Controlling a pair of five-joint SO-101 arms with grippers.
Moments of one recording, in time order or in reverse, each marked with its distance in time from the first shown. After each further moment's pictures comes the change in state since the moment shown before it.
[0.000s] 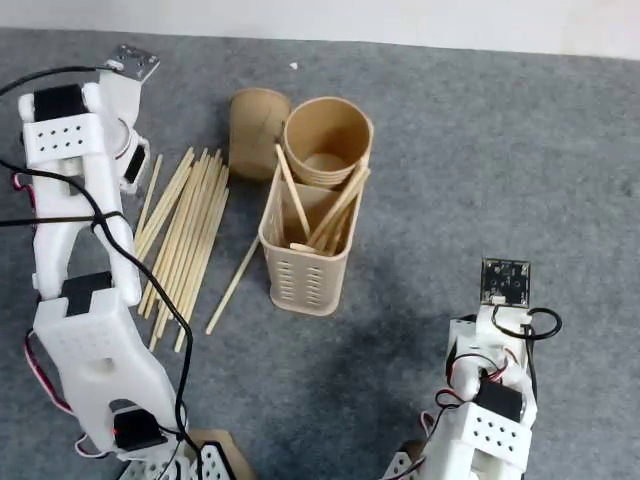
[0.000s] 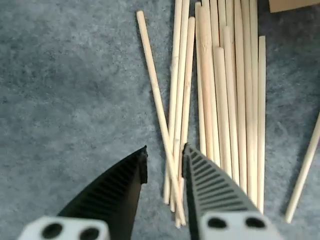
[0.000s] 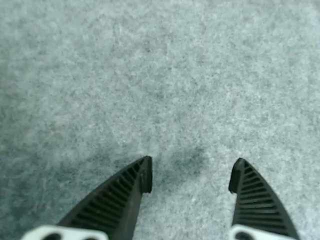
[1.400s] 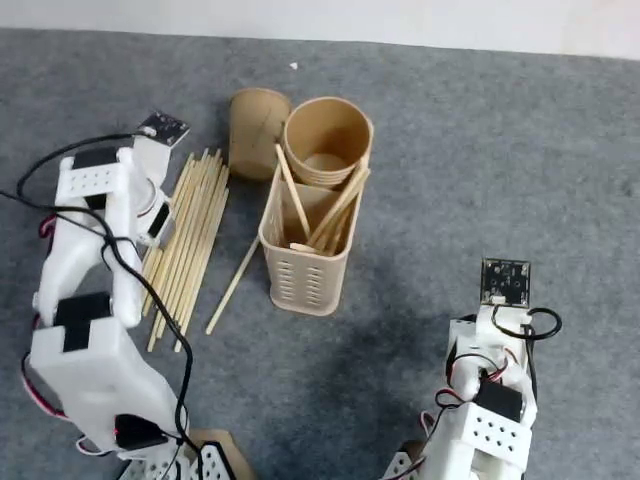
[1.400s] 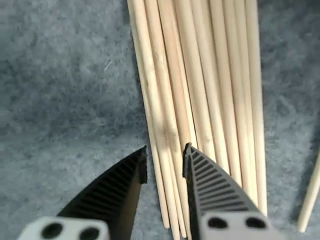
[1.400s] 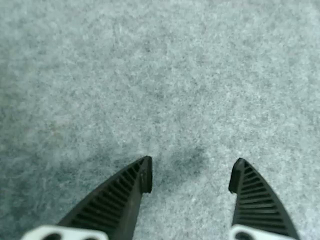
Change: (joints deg) left arm 1.2 -11.4 37.4 -23.8 -3.3; right arm 0.0 0.0 0.0 0.0 0.0
